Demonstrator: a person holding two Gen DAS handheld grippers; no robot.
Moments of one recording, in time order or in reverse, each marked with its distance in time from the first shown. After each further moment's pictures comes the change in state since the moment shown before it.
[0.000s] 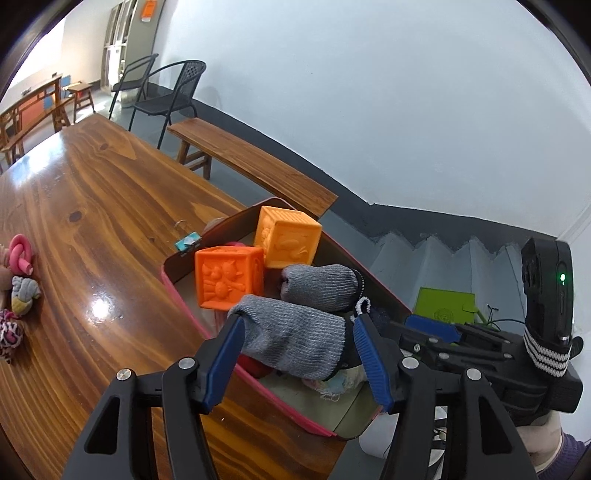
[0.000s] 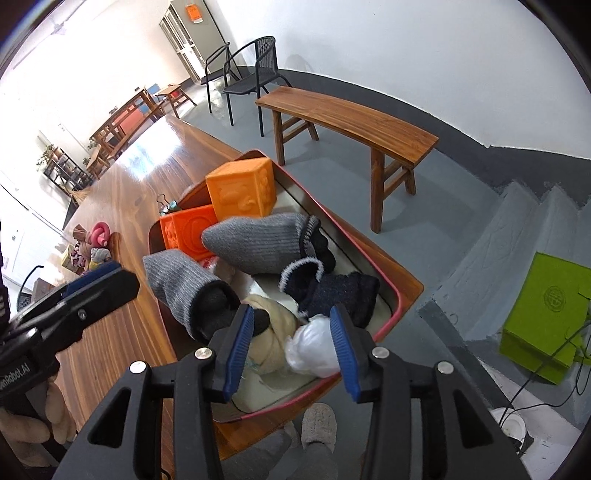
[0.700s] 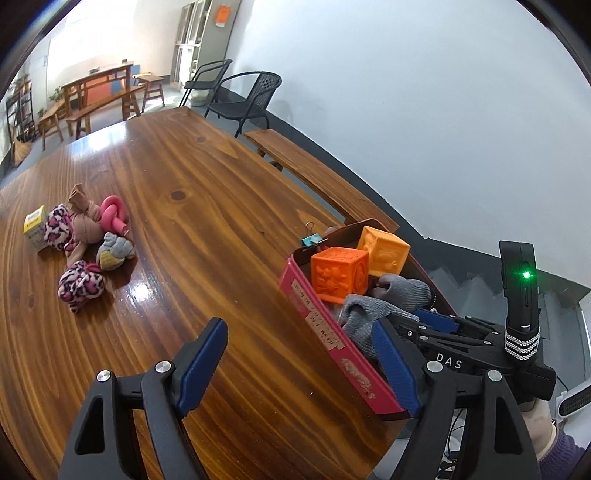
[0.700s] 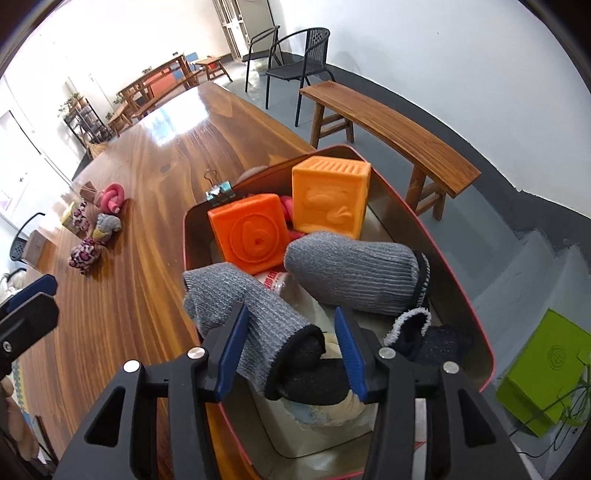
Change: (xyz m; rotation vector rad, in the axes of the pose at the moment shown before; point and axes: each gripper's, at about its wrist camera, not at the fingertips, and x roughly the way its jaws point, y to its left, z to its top) left arm -0.061 0.066 -0.026 -0.171 -0.088 0.184; right arm 0.051 0.072 0.011 -0.198 0.052 -0.005
